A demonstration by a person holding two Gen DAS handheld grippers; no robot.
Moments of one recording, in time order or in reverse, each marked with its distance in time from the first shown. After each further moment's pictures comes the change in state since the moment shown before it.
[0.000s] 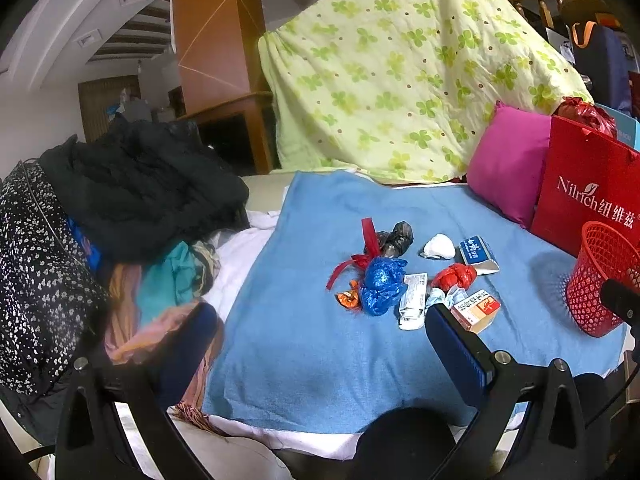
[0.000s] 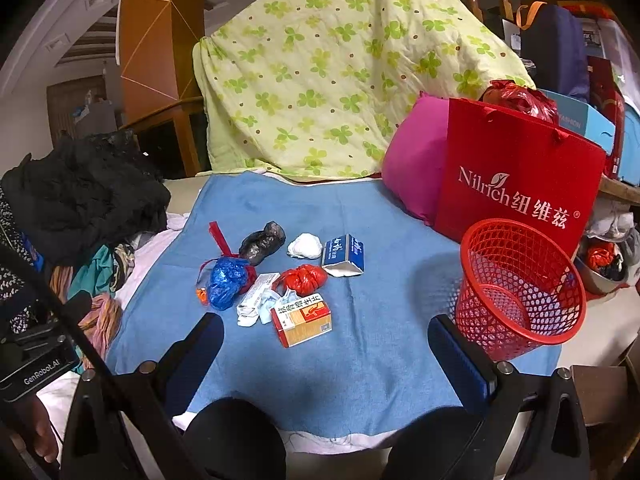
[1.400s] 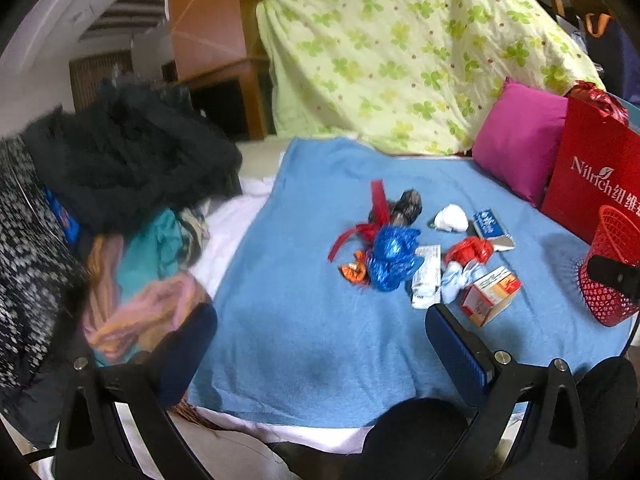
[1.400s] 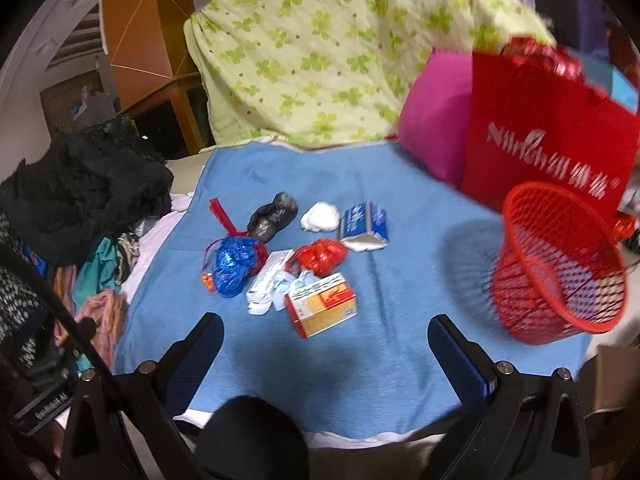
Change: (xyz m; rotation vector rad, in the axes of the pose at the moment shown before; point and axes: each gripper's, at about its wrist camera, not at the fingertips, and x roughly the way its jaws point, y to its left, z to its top) left arm 0.062 0.020 -0.019 -0.026 0.082 -0.032; right arm 0.080 0.001 0.008 0.105 0.155 0.106
